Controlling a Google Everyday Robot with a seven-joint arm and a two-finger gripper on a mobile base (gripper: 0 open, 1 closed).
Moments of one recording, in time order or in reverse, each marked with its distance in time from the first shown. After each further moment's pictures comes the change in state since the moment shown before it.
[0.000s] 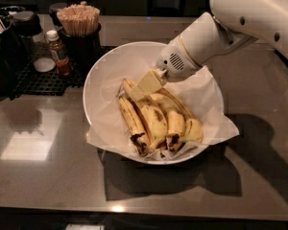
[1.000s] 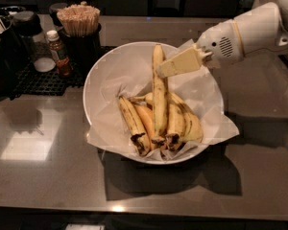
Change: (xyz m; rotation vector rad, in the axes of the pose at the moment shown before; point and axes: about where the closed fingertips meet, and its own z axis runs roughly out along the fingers) arm -0.007 -0.015 -0.079 -0.078 -0.288 -0.040
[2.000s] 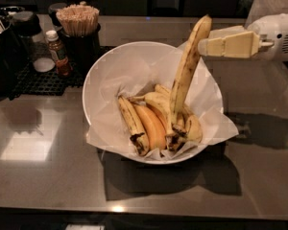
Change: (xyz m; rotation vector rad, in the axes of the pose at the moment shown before) arm -0.015 0.007 -0.096 -0.172 -0.348 -0.124
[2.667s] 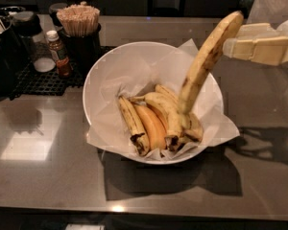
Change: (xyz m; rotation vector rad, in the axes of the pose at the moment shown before) arm -0.007 0.047 -0.040 -0.104 -0.117 -0.163
